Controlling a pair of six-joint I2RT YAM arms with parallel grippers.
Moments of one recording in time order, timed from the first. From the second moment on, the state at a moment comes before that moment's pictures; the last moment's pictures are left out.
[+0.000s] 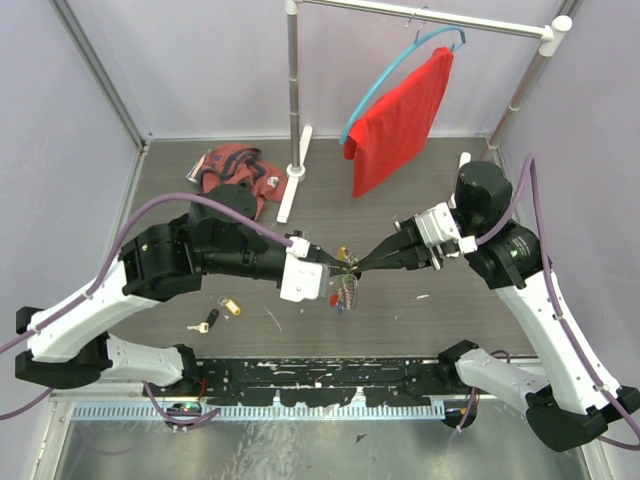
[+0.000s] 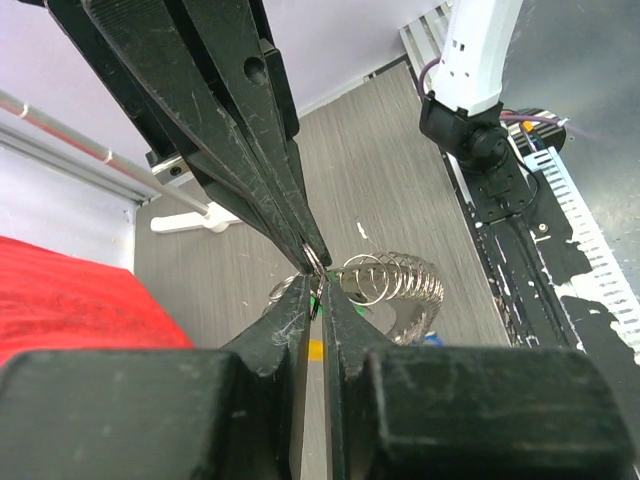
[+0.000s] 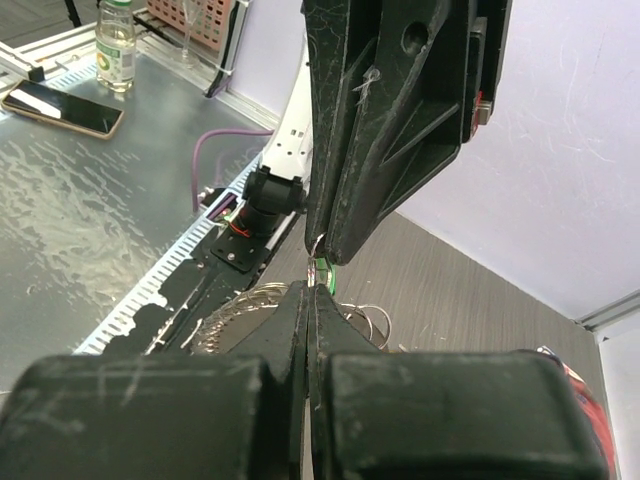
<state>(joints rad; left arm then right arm) -1.23 1.24 1.71 -0.77 0.36 0.66 0.46 0.99 1.33 -0.56 -1.48 -0.65</state>
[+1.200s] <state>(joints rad) -1.24 1.15 1.53 -0.53 0.12 0.69 0.45 0.99 1.39 -0.43 -1.29 -0.43</state>
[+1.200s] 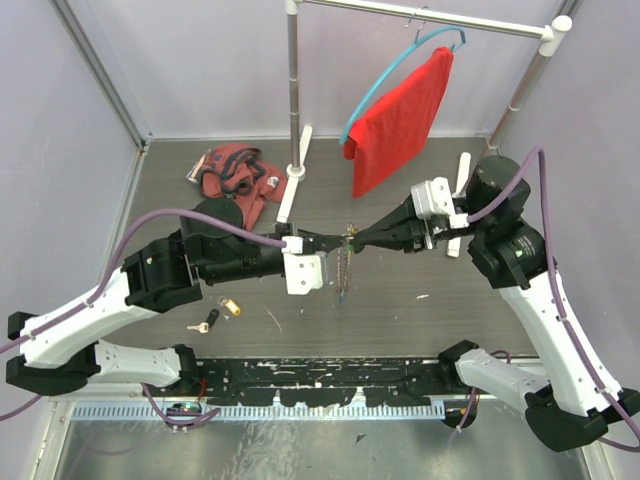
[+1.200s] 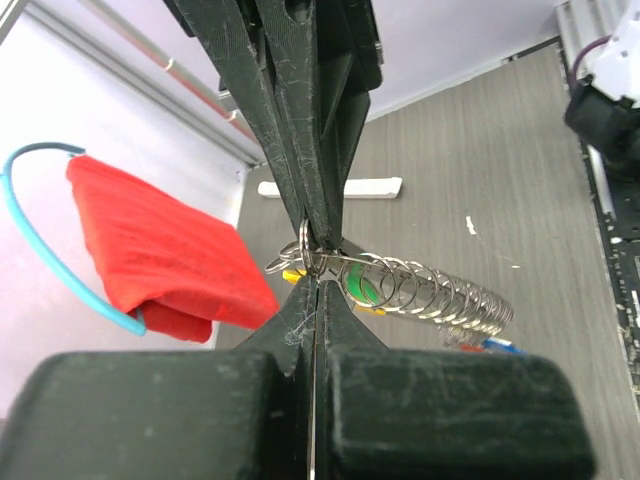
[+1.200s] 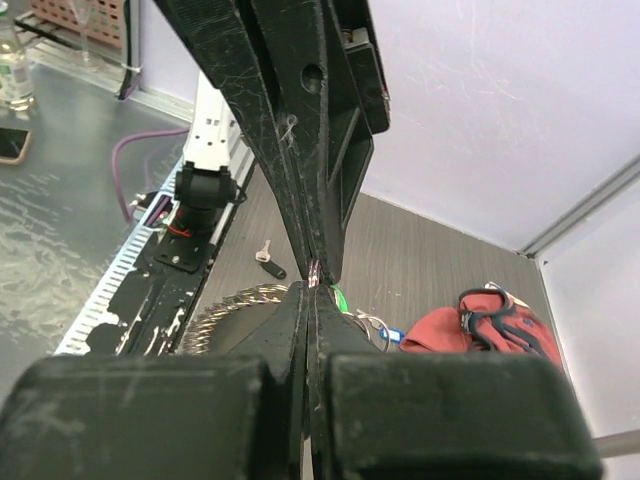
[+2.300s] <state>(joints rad) -1.23 1.11 1.39 -0.18 -0.04 0.62 0.46 0.86 1.04 0.39 -0.91 0.25</state>
